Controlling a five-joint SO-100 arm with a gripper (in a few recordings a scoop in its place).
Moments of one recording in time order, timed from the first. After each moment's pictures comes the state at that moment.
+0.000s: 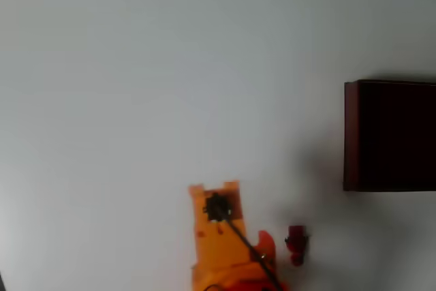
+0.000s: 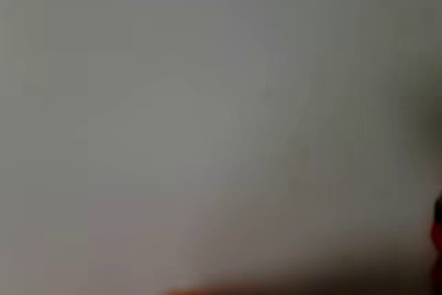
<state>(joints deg) 2.5 159.0 140.1 99.1 73.7</state>
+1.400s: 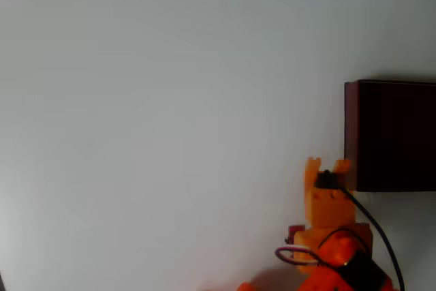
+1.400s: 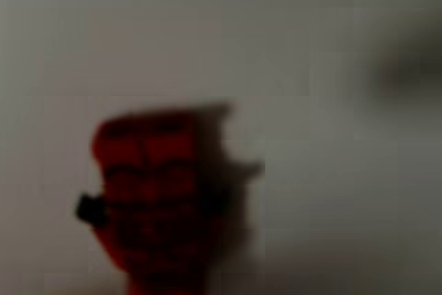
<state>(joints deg) 44.7 125.2 136.5 77.5 43.1</state>
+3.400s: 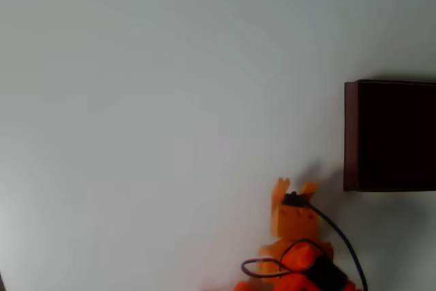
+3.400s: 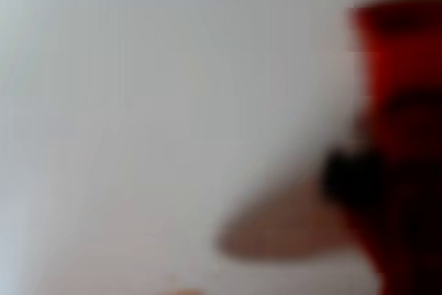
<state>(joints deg) 39.5 129.6 155.3 71.7 53.2</state>
